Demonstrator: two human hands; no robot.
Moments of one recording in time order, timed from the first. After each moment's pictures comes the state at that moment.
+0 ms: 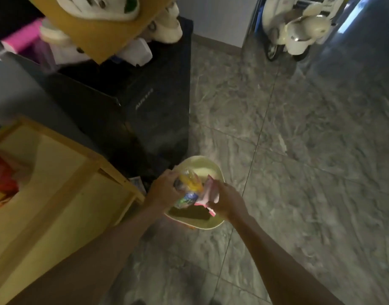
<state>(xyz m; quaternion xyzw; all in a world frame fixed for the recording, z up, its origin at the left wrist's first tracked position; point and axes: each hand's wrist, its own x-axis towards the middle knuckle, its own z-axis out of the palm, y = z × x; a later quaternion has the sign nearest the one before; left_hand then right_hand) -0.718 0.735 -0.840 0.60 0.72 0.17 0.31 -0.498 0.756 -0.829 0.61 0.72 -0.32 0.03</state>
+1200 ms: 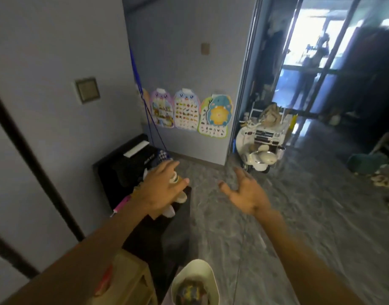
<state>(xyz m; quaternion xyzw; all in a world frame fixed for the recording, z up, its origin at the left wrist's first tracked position) -0.773 0.751 -0.216 0.71 0.65 0.26 0.11 -0.482 0.774 -0.200 0.60 0.75 -0.18 -0.21</state>
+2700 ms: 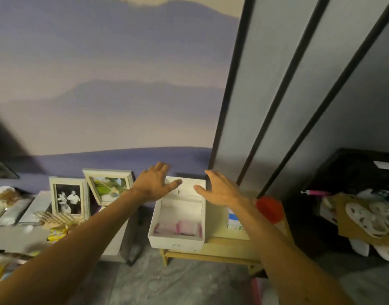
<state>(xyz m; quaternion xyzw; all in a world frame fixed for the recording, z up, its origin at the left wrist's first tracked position) -0.981 0.165 -0.296 0.20 0.96 0.15 0.11 -0.918 0.411 -0.287 0.03 0.98 -0.18 0.11</state>
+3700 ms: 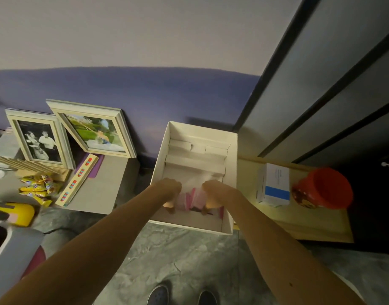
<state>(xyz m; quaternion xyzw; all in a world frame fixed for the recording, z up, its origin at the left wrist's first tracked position) -1.033 0.194 -0.612 0.23 0.88 -0.06 0.42 -1.008 0.377 -0.610 -0.05 0.90 -0.06 0.42</state>
